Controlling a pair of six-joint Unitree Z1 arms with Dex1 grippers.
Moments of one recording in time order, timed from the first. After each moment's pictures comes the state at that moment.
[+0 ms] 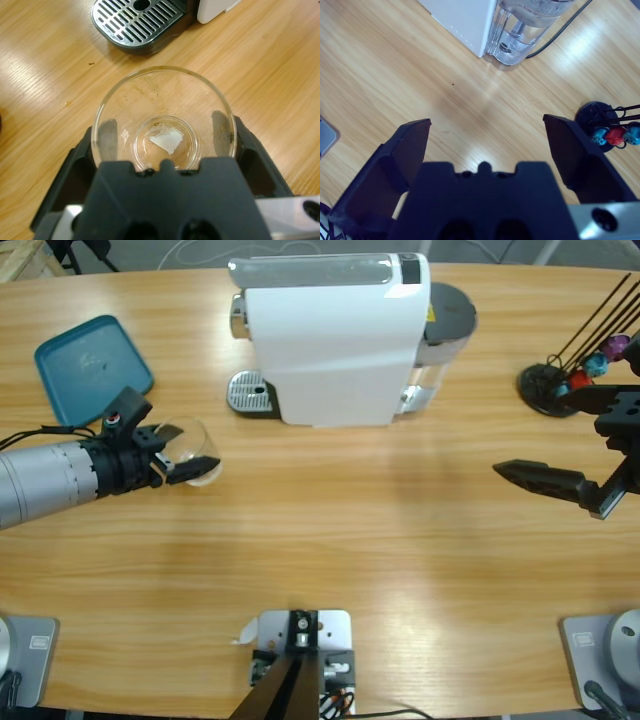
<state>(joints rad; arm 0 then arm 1) -0.89 1.64 -0.28 -0.67 0.07 -0.03 0.96 1.14 -0.81 0.52 -0.27 0.11</state>
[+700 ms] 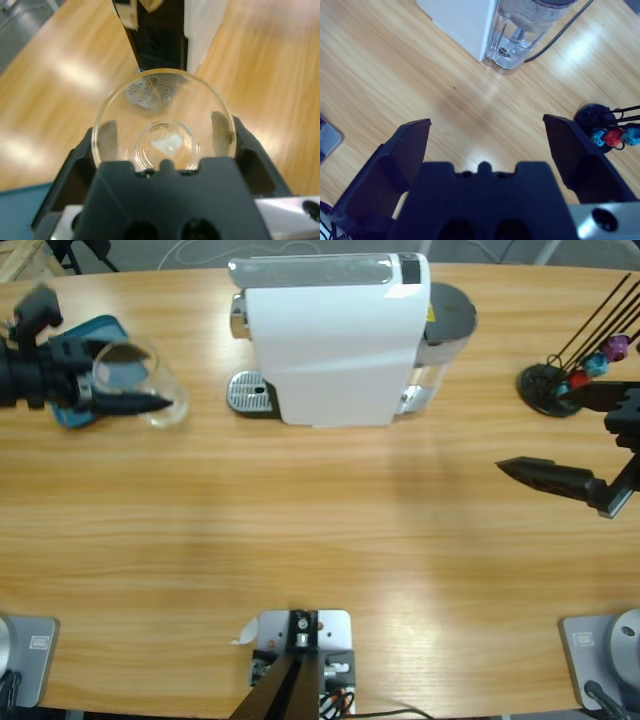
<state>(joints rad) -0.37 1.49 -0.66 -0.10 -0.61 0.62 0.96 1.11 -0.81 0.52 -0.27 0.11</state>
